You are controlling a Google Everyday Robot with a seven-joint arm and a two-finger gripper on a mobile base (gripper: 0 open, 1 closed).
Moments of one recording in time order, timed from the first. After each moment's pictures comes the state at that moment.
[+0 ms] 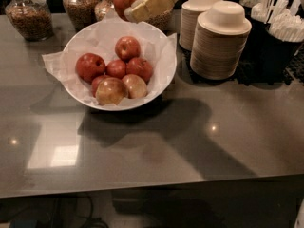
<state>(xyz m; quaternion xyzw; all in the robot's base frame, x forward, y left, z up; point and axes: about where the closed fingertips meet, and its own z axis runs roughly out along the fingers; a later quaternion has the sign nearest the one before) 0.575 0.019 1.080 -0.67 0.50 0.30 0.46</state>
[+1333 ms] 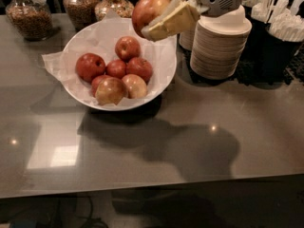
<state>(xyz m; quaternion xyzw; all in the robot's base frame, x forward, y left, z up) 0.529 -0.011 1.066 -0.65 0.54 0.25 0.46</state>
